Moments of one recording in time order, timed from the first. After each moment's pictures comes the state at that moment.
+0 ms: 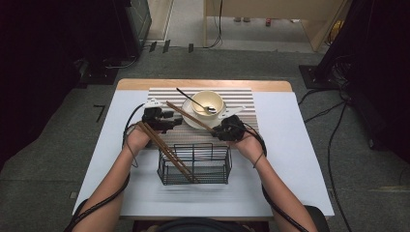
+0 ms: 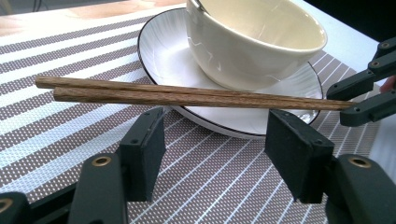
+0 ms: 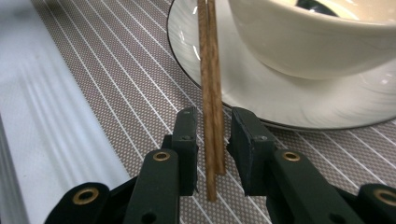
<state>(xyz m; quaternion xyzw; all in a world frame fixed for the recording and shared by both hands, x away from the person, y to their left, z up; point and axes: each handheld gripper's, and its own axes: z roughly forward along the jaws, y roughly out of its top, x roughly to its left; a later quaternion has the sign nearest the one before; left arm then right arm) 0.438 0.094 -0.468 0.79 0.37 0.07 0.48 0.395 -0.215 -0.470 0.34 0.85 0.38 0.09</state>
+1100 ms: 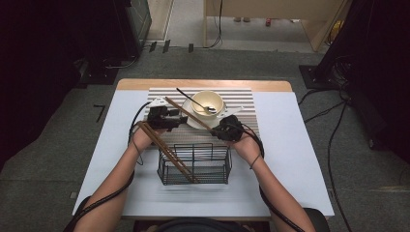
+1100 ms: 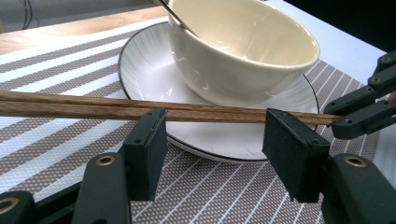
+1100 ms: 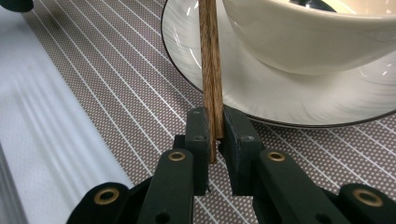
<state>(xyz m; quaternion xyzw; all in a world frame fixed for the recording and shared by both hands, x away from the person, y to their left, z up) 0.445 0.074 -0.471 0.80 0.34 0.08 0.49 0.393 -0.206 -0.471 0.37 0.84 0.38 0.09</state>
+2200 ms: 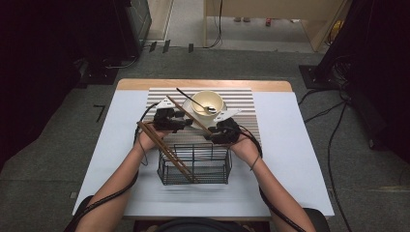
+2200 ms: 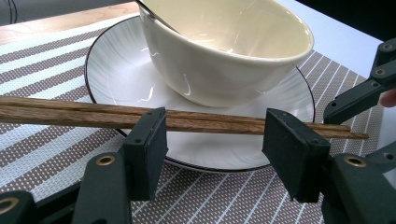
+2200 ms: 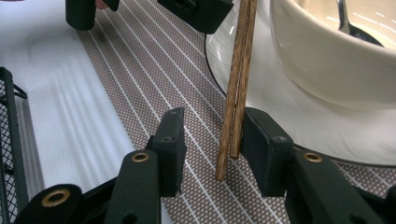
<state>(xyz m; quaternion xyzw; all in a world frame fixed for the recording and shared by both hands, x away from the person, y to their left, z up) 0.446 0.058 -0.478 0.80 0.33 0.07 0.49 0.388 -0.197 -0.472 0.31 0.86 0.41 0.08</state>
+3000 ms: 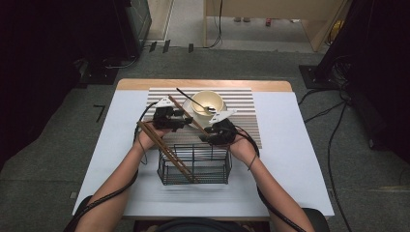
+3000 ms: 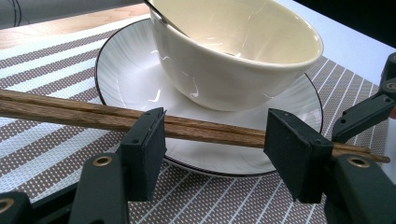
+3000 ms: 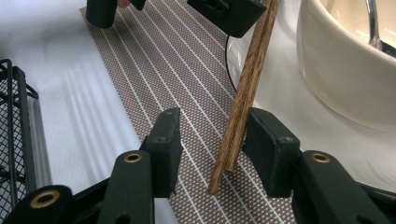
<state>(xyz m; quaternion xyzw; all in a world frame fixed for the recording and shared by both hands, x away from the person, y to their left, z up) 0.451 0.059 -0.479 0.80 0.33 0.08 0.49 0.388 -0.185 -0.472 0.28 0.86 0.41 0.08</state>
